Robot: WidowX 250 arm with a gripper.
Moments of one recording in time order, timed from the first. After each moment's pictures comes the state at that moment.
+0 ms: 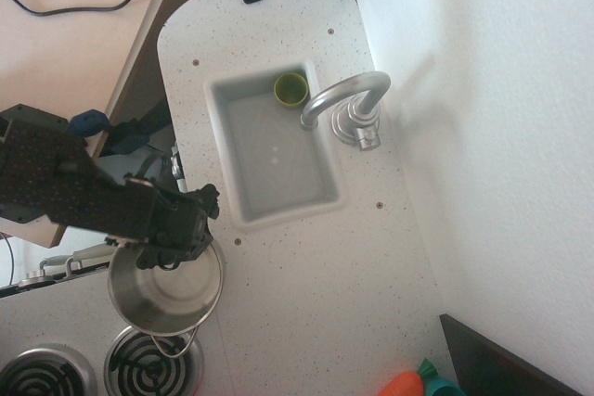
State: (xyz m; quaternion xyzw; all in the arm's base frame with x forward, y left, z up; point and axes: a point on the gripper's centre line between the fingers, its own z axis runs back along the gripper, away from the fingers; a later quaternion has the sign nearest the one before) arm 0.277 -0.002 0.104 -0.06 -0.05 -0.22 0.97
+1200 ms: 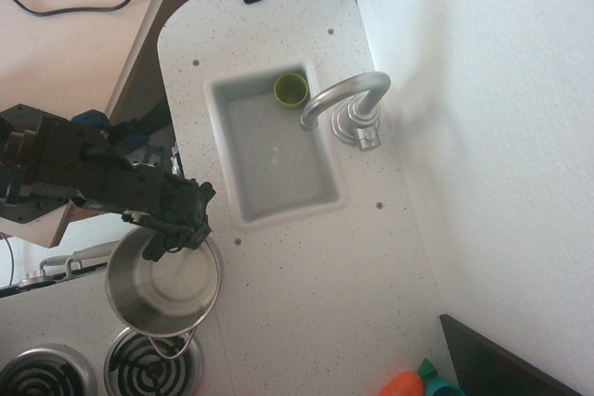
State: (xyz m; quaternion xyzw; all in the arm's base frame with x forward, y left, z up) arm 0.265 -0.005 0.064 -0.09 -0.06 -0.19 0.98
